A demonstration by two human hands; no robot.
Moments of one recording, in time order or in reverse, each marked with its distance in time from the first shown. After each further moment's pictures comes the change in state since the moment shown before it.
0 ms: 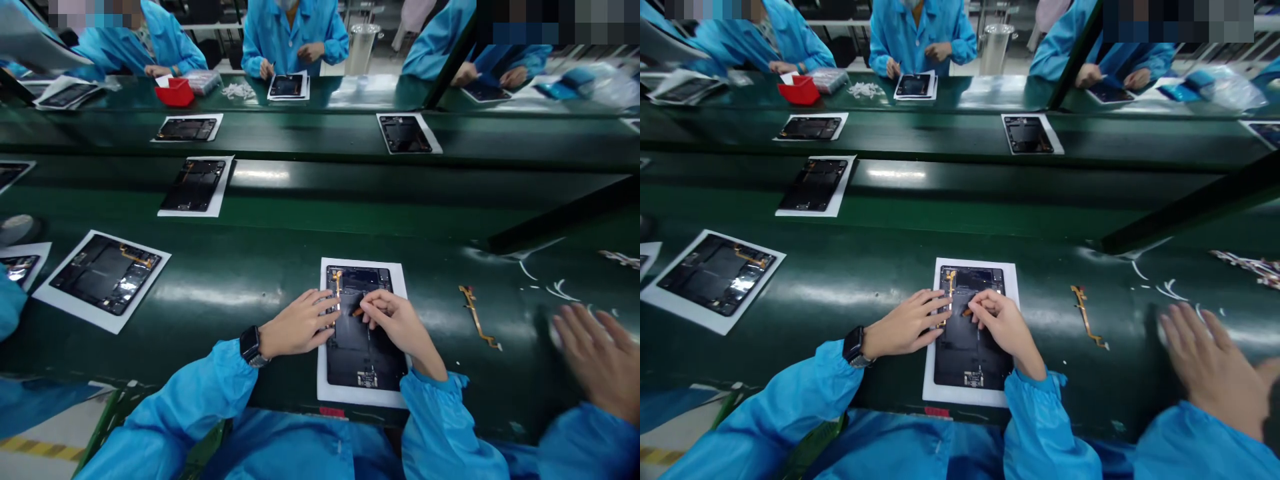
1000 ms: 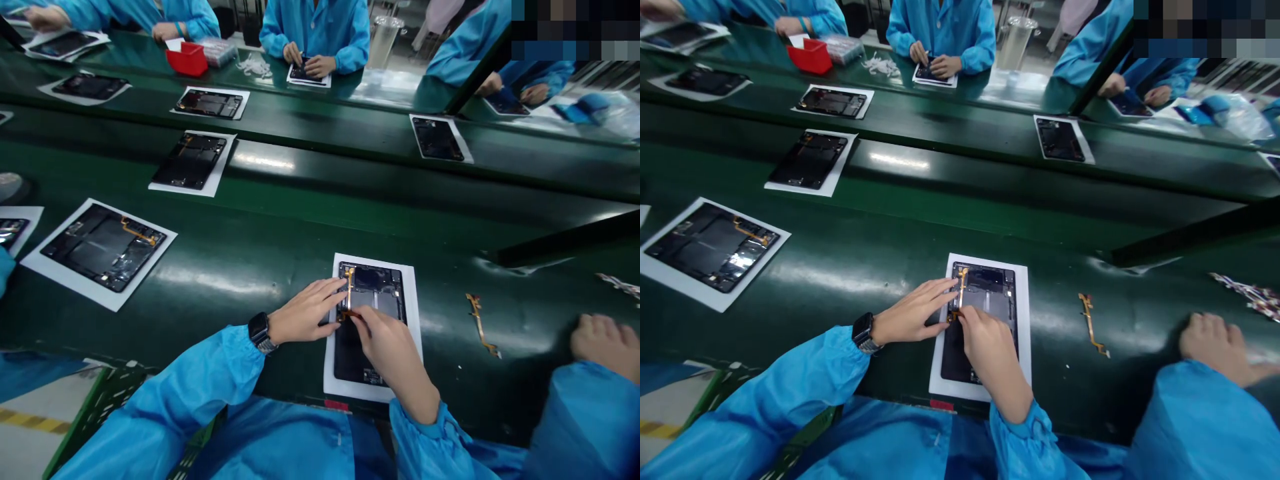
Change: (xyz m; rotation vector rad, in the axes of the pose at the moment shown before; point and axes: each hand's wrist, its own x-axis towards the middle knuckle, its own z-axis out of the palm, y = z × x) left_hand -0.007 -0.013 0.005 -0.228 0.155 -0.056; right_hand -0.023 -0.036 0.058 -1.070 0.067 -0.236
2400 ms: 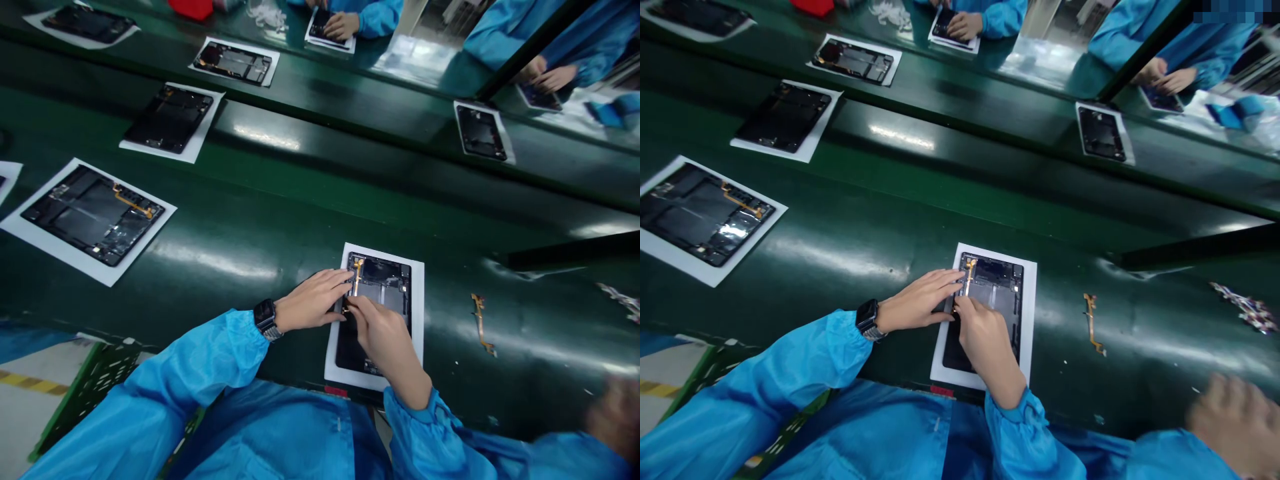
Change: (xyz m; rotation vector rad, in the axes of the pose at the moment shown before) left_hand 0.001 -0.004 0.007 -0.028 0.033 -0.021; right_hand 0.008 -0.012 0.000 0.015 -0.034 -0.077
